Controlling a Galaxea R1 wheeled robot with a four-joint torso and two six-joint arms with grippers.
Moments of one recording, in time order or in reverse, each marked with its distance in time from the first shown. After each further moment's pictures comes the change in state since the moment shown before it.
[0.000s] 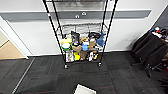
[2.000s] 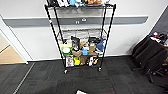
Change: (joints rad) left arm 0.015 -0.027 0.010 -0.081 0.043 0.000; right arm -0.014 0.008 -0.013 0.004 -0.002 0.000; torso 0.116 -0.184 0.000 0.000
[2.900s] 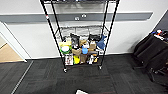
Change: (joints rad) left arm 0.000 -0.036 0.030 -0.014 0.007 -0.027; right arm -0.006 0.006 -0.003 0.001 -0.001 0.031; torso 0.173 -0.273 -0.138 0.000
